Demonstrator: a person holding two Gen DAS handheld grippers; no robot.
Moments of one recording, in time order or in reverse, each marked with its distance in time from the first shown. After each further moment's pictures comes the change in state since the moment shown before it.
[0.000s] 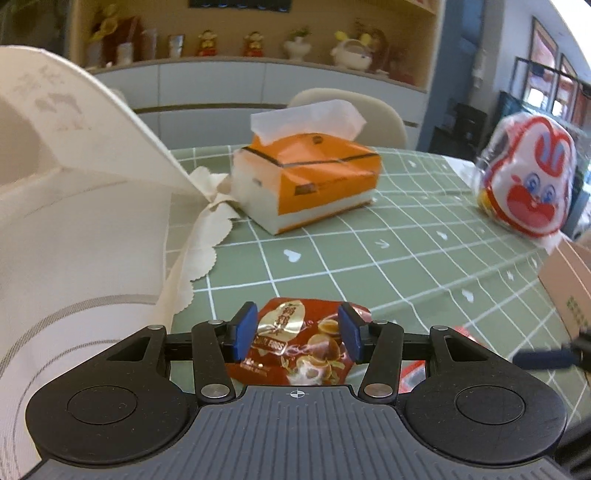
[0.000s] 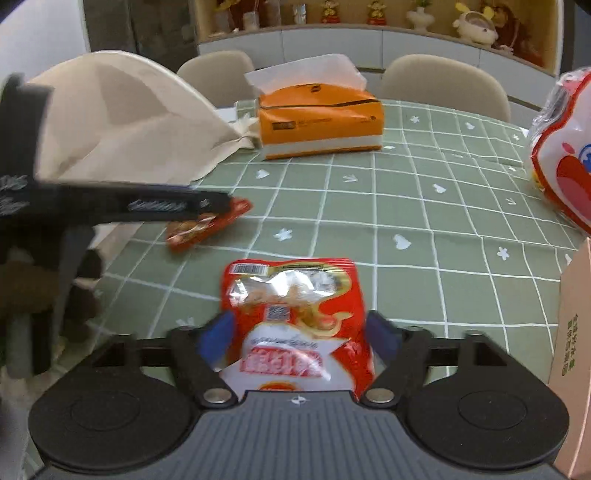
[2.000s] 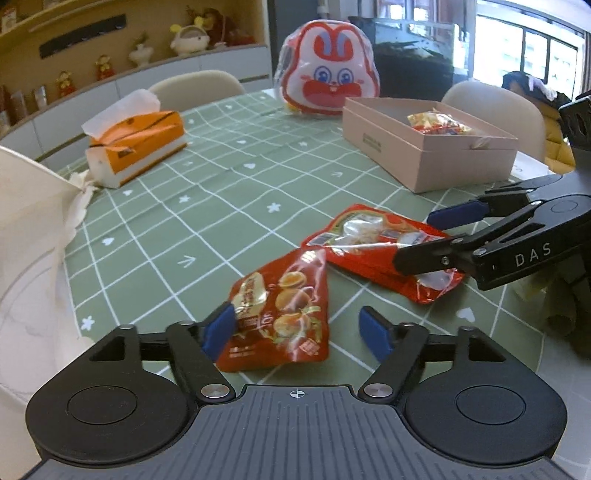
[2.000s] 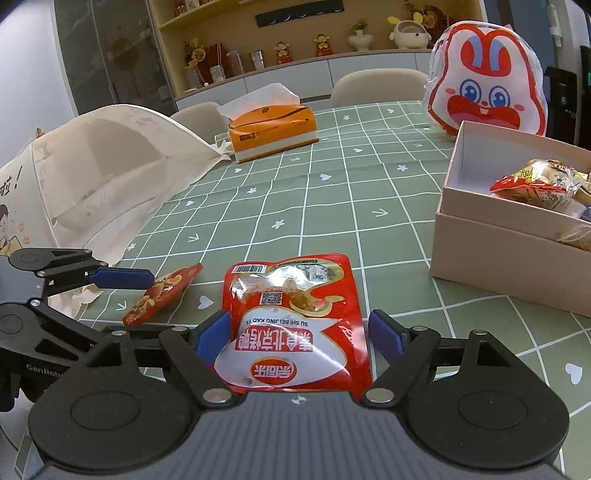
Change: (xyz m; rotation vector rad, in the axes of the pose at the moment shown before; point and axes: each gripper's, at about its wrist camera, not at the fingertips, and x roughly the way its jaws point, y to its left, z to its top) left arm -0.128 -0.103 -0.114 0.396 0.099 -0.246; right arm -0.117 -0.028 -0.127 0.148 -0.149 0.011
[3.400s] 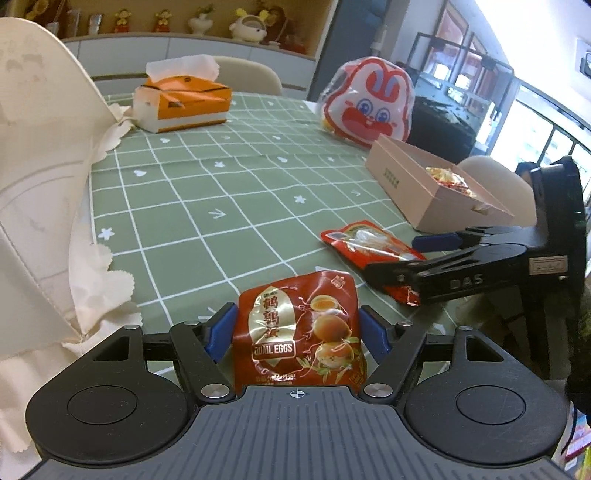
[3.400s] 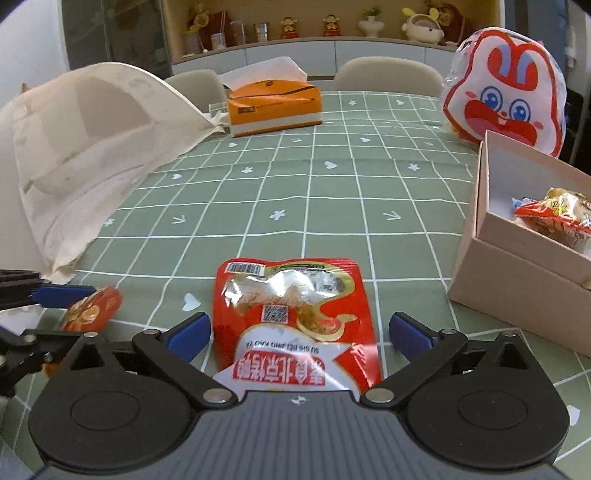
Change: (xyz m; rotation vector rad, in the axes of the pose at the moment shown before) left arm -0.033 0.034 -0.034 -0.323 -0.069 -0.093; right arm 0.035 0.029 0.017 -0.132 0.093 -0.116
